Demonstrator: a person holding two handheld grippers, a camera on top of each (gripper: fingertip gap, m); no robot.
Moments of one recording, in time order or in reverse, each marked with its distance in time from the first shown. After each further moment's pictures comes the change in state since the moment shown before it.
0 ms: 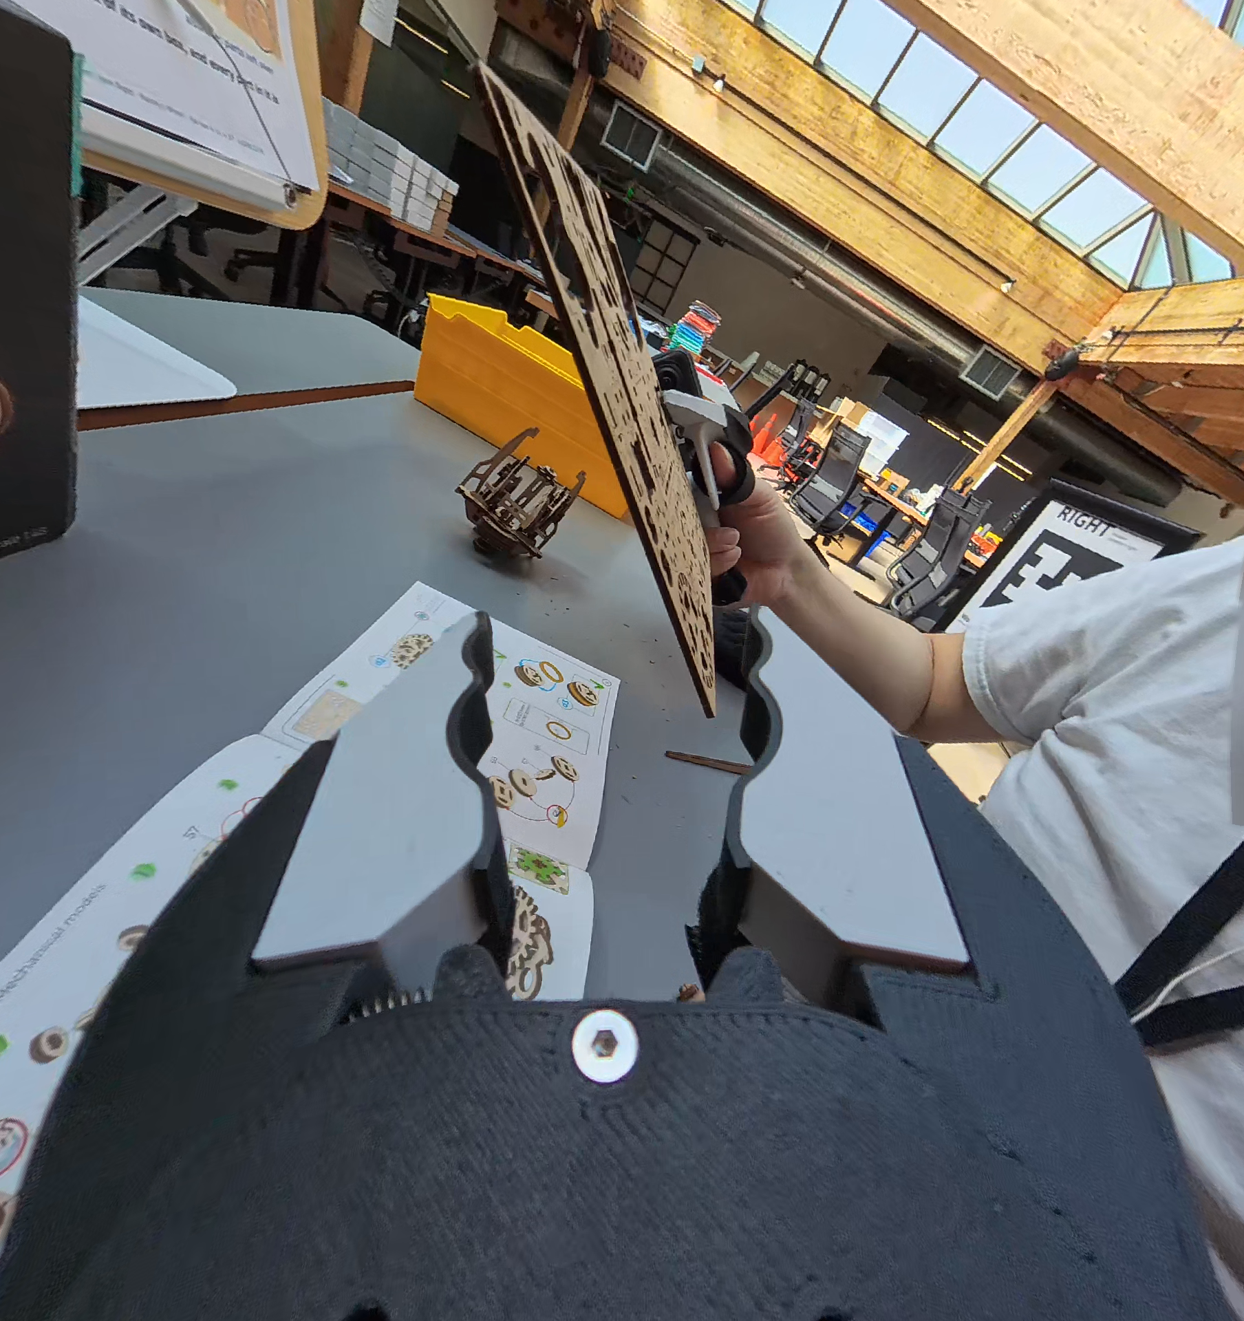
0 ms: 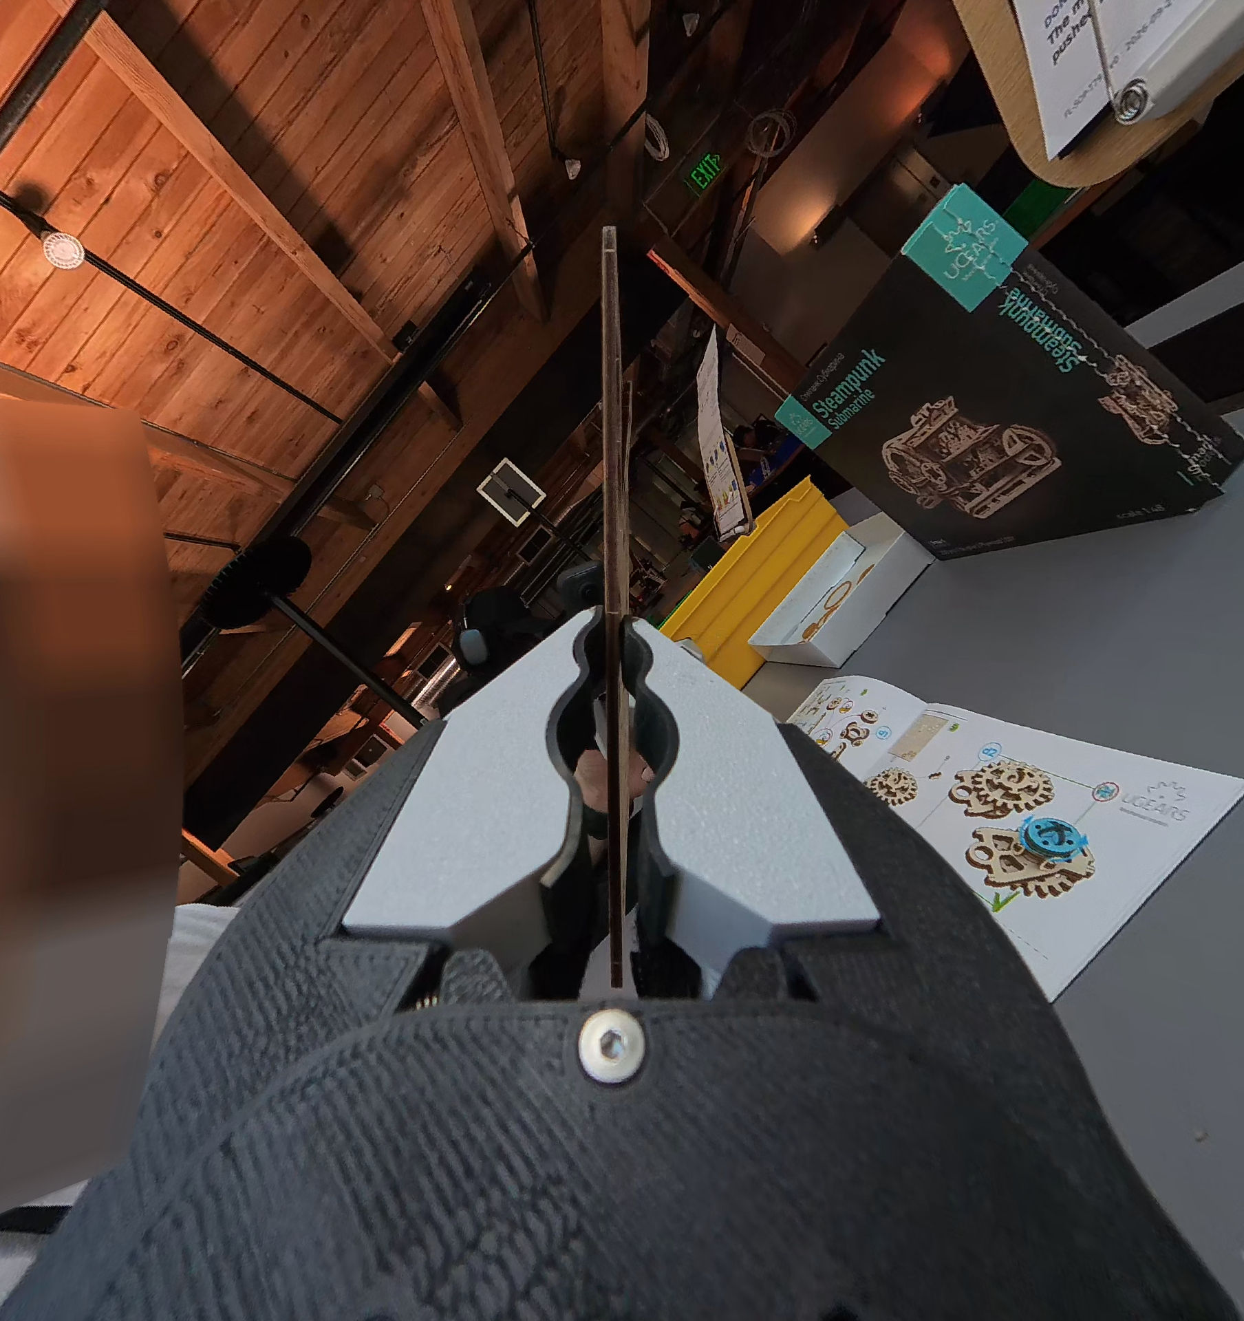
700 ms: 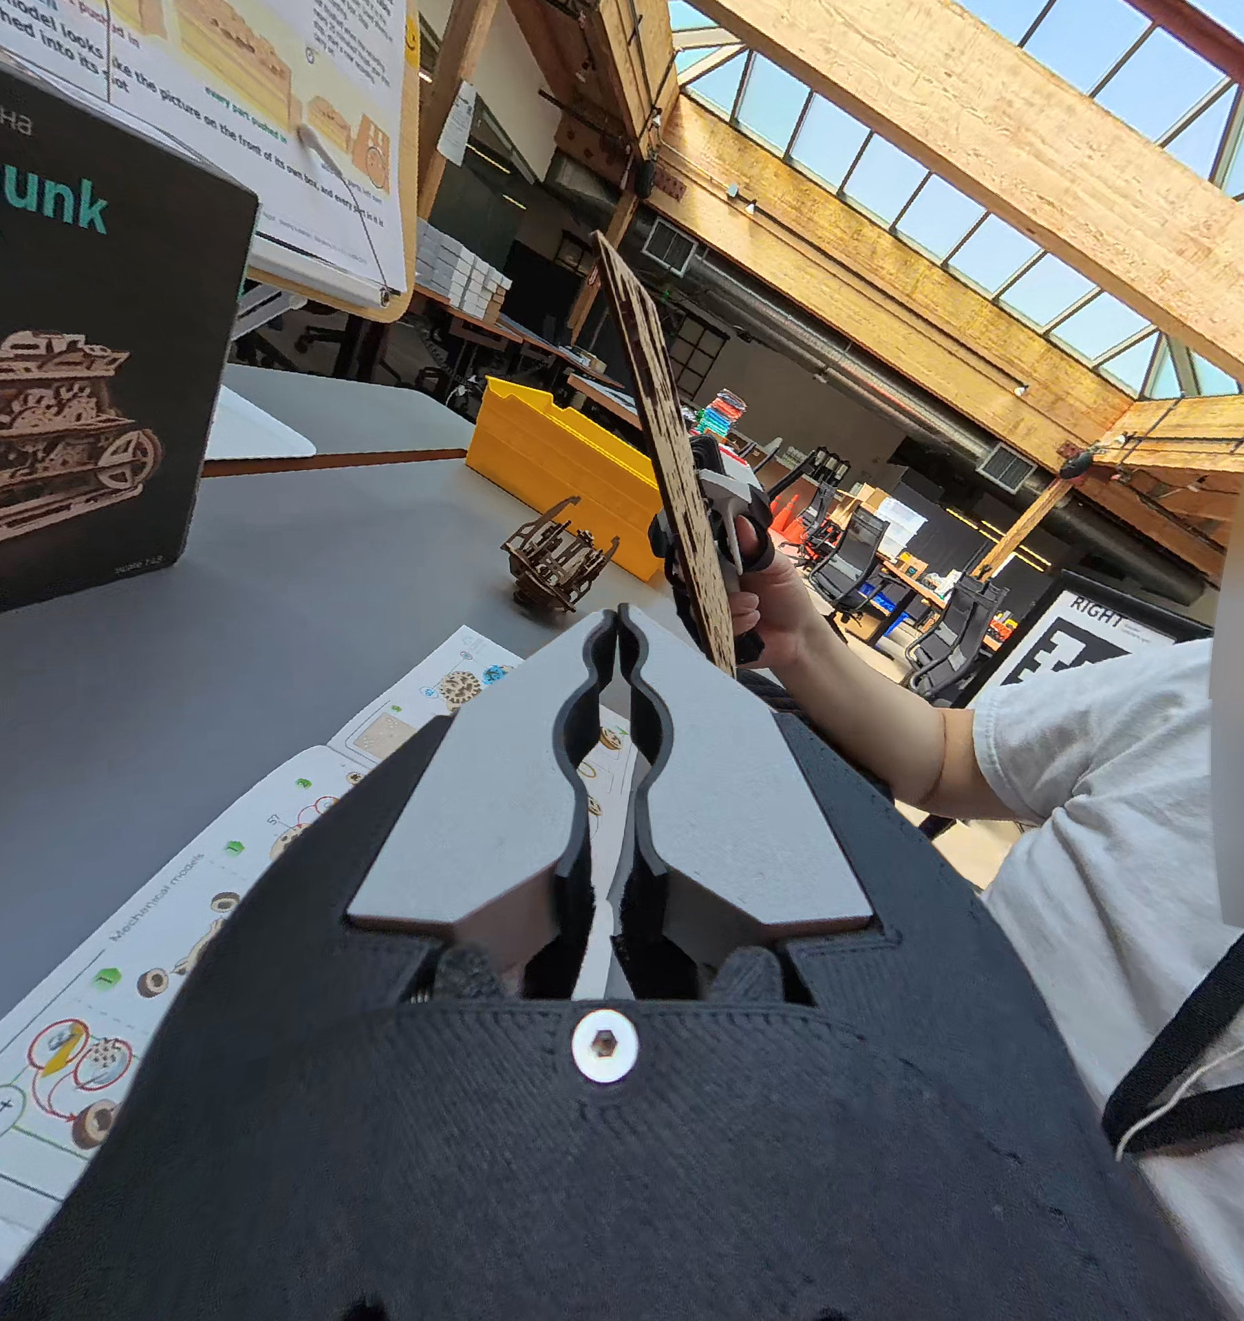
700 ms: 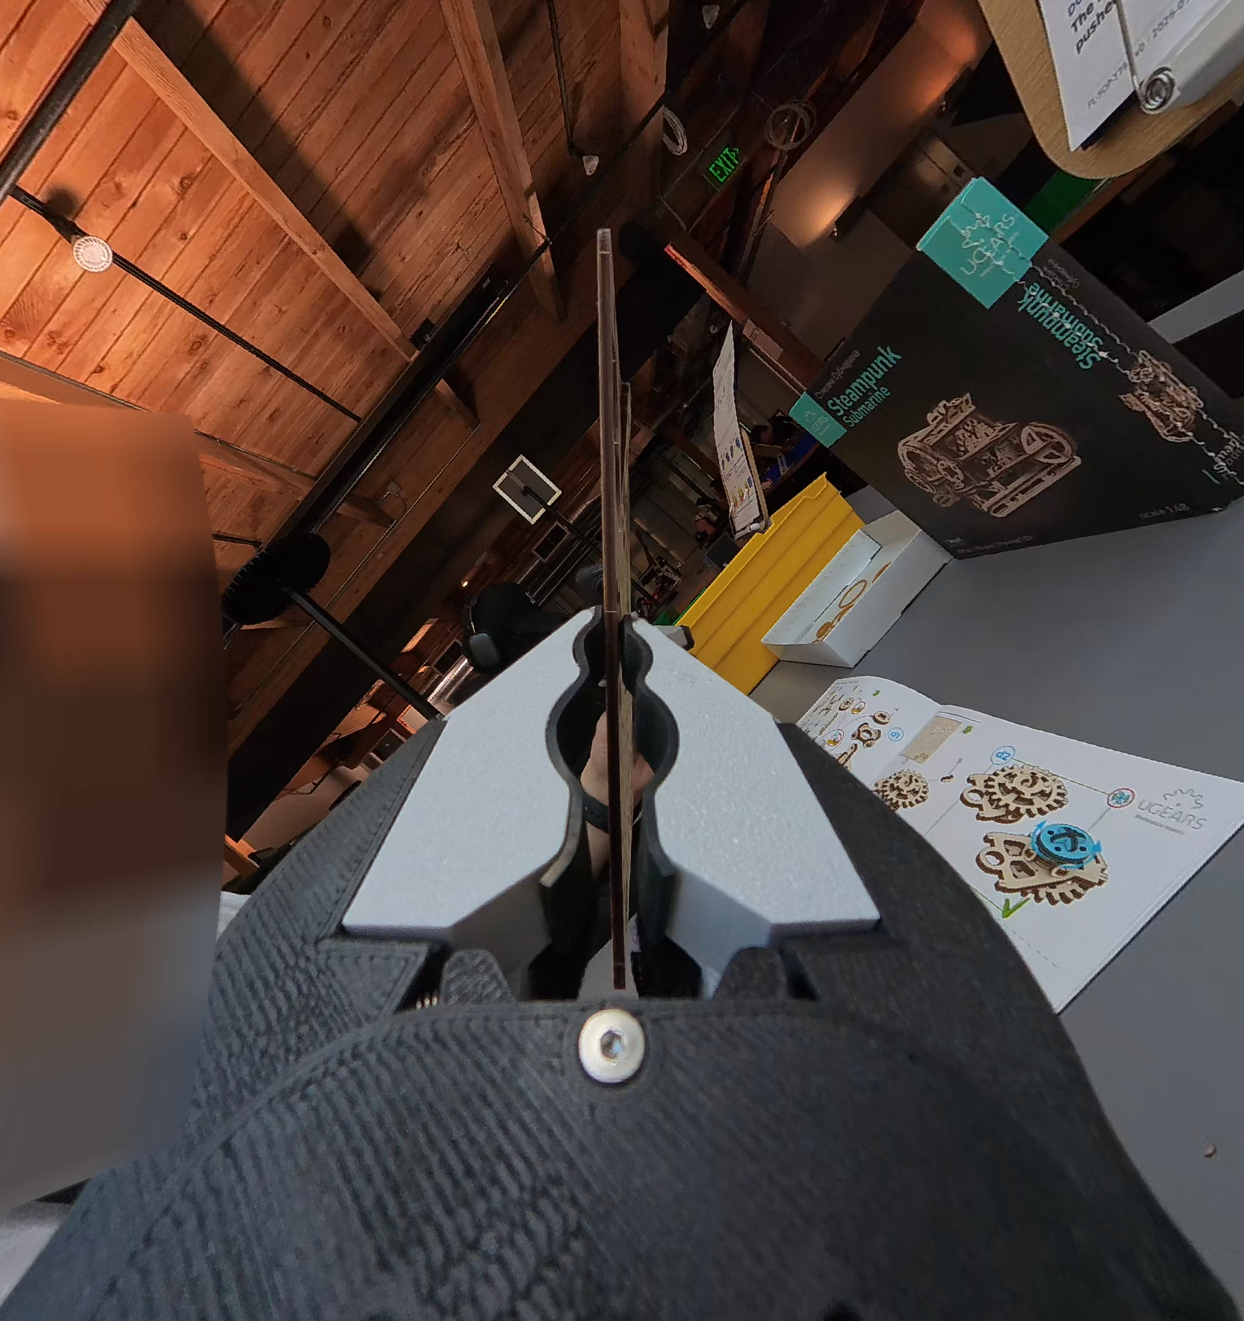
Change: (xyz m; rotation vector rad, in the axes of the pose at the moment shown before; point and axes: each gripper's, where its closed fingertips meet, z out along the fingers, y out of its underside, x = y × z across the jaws) left arm -0.015 -0.021 -0.021 0.114 -0.079 -0.037; right arm -0.002 0.000 0.000 -0.006 -0.026 0.010
